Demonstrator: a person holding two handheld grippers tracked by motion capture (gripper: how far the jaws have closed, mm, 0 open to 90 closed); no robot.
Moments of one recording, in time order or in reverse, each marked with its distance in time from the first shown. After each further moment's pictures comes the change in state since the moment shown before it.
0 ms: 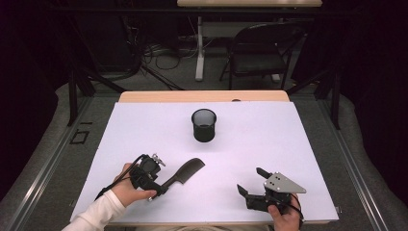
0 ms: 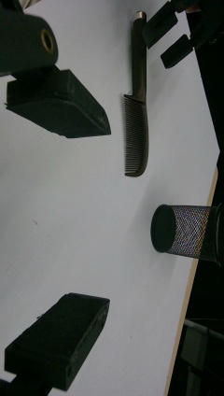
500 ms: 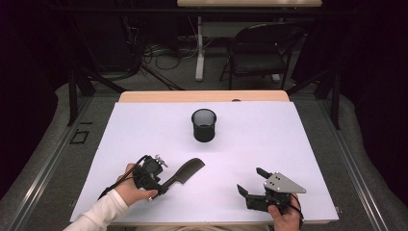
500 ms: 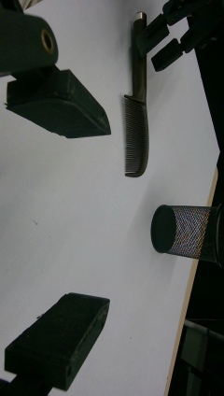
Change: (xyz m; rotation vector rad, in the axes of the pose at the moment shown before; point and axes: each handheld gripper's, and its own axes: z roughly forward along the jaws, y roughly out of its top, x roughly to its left) left arm -0.001 0.003 0.009 0.043 0.003 0.021; right arm 0.000 0.000 0.000 0.003 0.002 0.000
